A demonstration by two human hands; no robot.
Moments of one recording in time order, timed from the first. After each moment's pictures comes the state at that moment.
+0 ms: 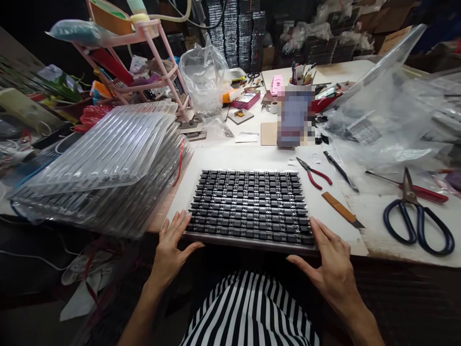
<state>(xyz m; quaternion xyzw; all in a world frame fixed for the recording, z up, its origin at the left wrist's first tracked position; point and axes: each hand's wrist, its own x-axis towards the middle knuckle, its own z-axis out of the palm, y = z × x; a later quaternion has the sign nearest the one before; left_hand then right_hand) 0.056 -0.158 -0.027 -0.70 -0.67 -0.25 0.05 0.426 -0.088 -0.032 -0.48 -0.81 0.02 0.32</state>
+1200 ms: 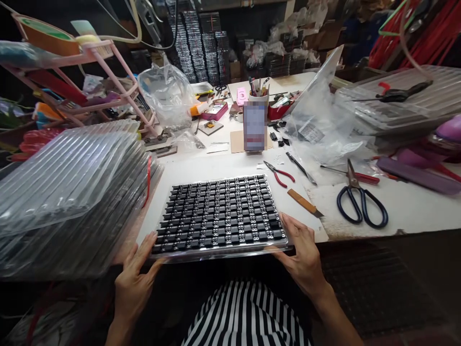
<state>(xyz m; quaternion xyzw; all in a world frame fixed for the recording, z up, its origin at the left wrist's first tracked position) 0.053 -0.151 -0.027 -0.68 -0.64 -0.36 0.05 0.424 -0.080 -0.026 -0.48 -0.78 0.06 0.41</state>
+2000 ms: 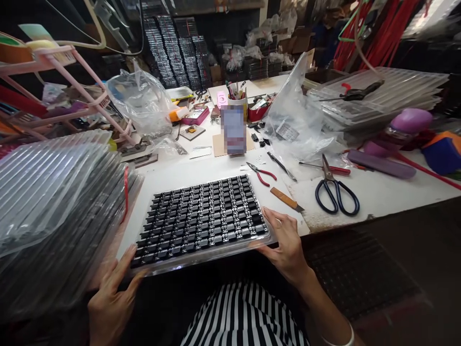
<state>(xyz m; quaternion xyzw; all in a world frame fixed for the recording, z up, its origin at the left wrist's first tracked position) 0.052 -0.144 -0.019 -0.66 -0.65 -0.36 0.06 0.422 -0.067 -0.015 -0.47 -0.78 0.03 0.41</state>
